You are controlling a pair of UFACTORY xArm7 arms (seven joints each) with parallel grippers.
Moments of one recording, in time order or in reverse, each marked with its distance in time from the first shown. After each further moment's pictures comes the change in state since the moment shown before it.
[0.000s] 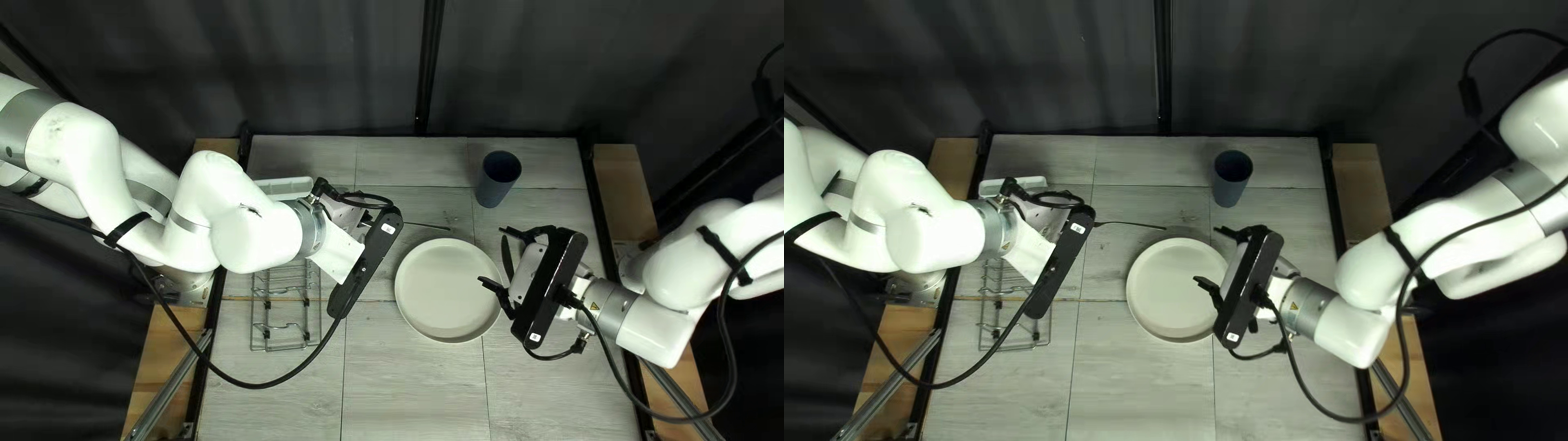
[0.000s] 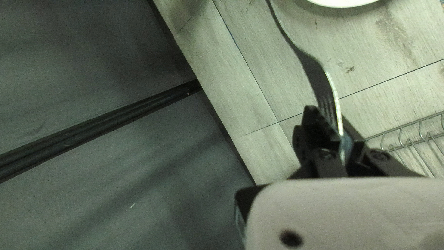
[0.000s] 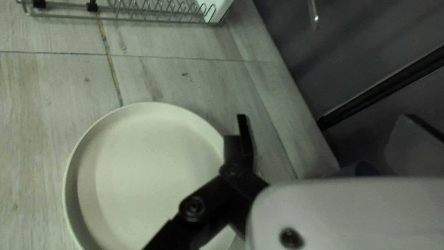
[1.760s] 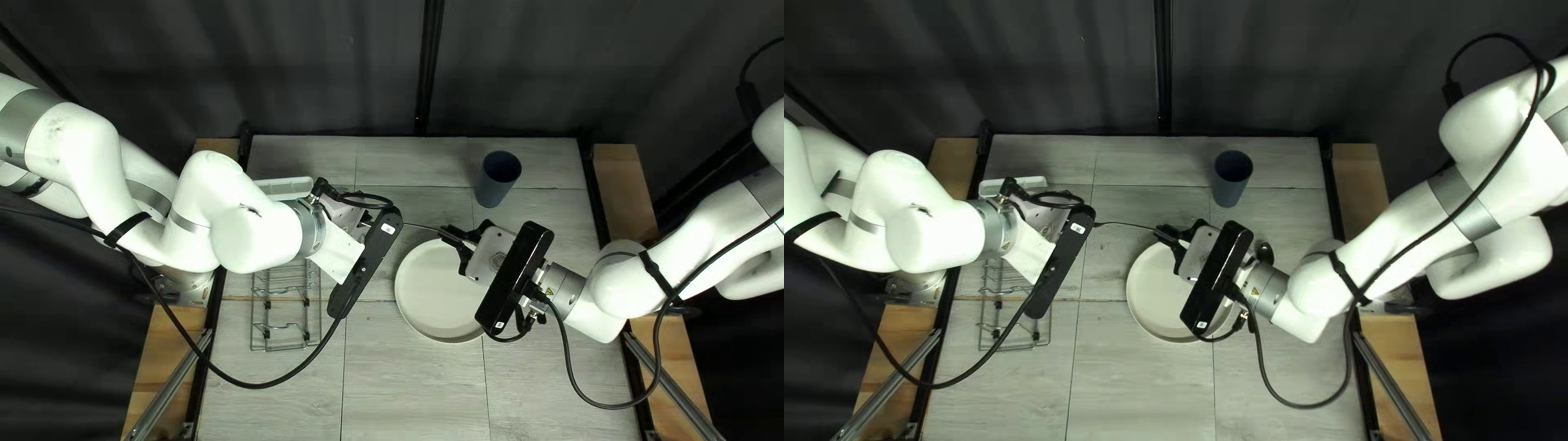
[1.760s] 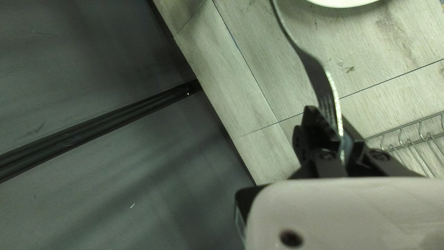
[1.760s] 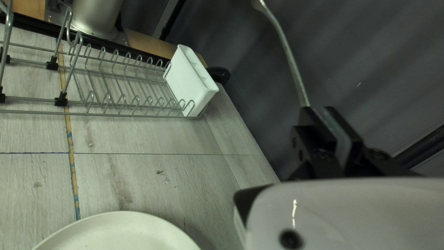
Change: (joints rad) left arm 0.000 0.000 0.000 0.000 0.000 0.000 0.000; right arm -0.126 0.180 -0.050 0.042 -0.549 0.016 0.299
